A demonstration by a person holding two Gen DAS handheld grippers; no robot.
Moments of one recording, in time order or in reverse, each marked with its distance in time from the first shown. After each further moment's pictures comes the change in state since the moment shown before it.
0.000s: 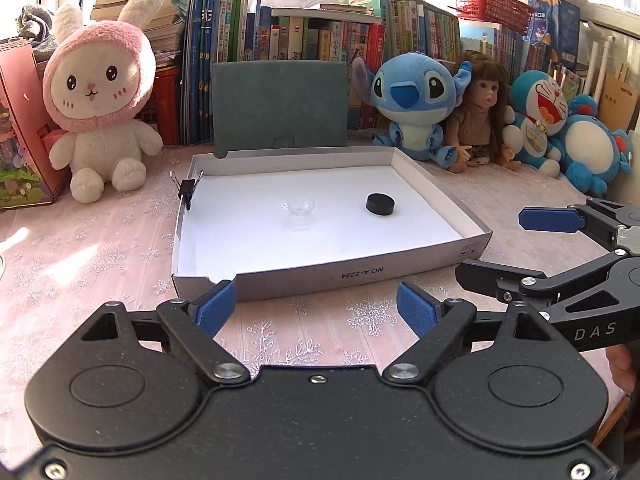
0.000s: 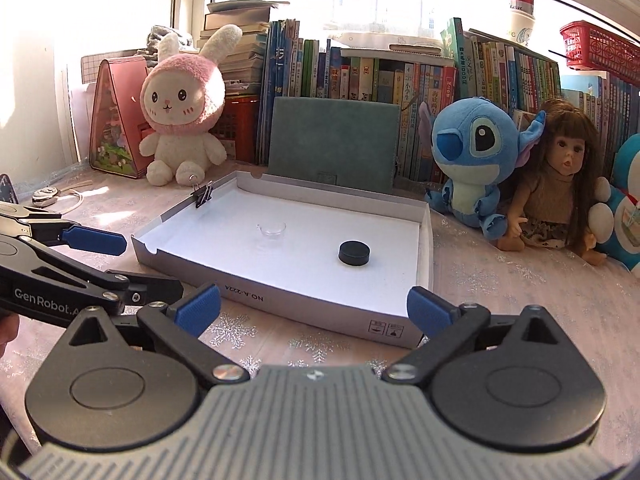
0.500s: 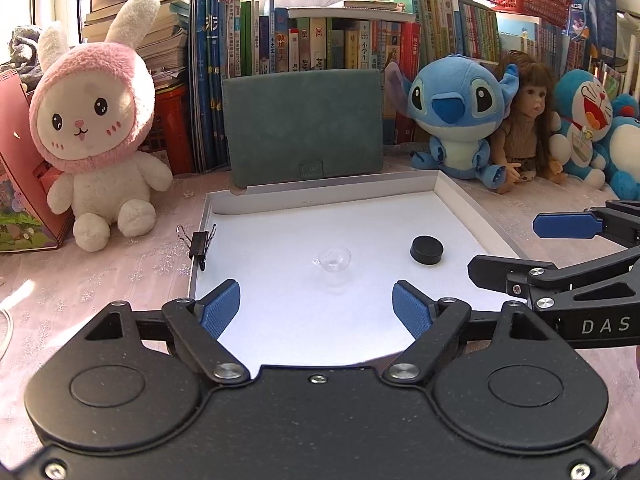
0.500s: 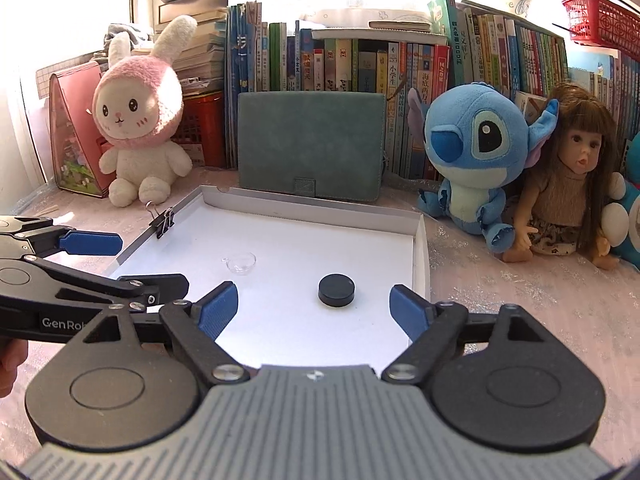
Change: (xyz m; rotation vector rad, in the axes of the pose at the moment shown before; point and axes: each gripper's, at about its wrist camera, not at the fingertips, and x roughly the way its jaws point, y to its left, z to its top) left arm 0.057 0.004 0.061 0.025 0.021 0.096; right arm 0.056 -0.022 0.052 0.066 0.082 -0.016
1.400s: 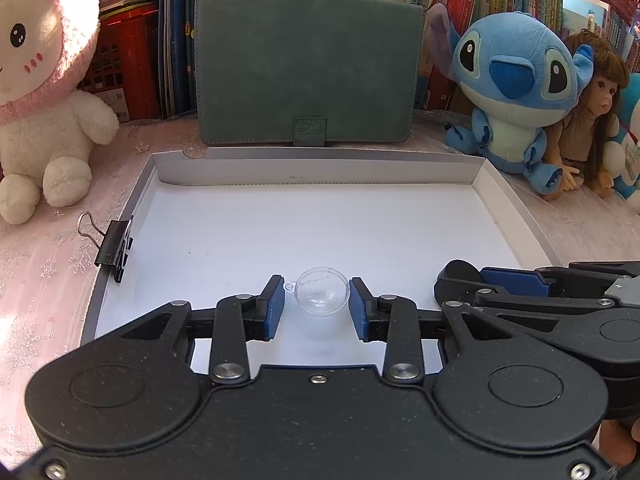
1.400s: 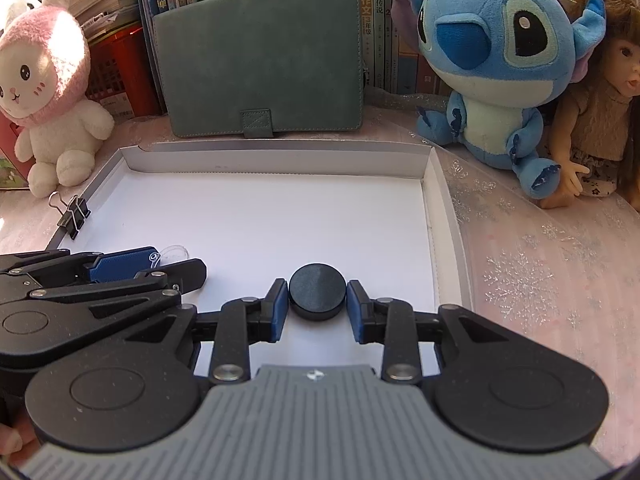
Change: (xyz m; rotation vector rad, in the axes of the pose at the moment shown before) left arm 0.128 -0.004 0.034 -0.131 0.172 0.003; right arm 0.120 -0.019 0.022 0.142 0.271 -0.062
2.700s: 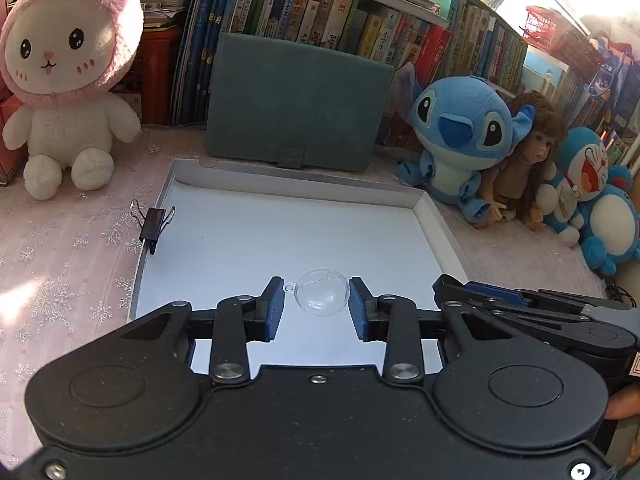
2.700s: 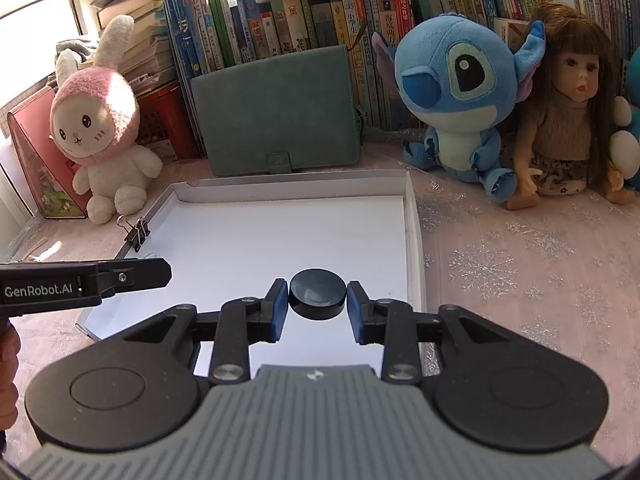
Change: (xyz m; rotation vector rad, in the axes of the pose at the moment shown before) left arm -0.076 0.022 0.002 -0.081 -0.036 -0.129; right arm -0.069 -0.022 -0.024 0.055 -0.111 0.103
